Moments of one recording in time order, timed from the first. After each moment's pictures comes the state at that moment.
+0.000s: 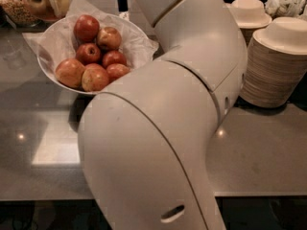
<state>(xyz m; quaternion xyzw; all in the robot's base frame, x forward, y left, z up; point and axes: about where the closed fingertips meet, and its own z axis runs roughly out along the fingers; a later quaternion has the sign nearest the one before) 0.628 0.231 1.084 -0.92 0.26 -0.06 0.29</state>
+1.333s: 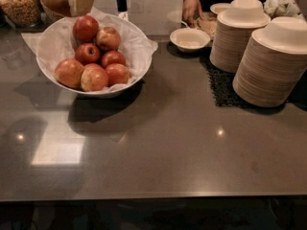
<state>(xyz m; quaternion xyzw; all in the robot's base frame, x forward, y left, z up) 0.534 0.149 1.135 -0.84 0.37 -0.06 0.39</state>
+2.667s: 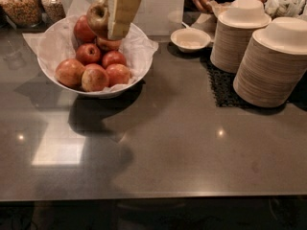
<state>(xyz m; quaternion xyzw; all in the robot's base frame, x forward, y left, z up) 0.566 0.082 1.076 -0.79 0.50 -0.02 0.35</state>
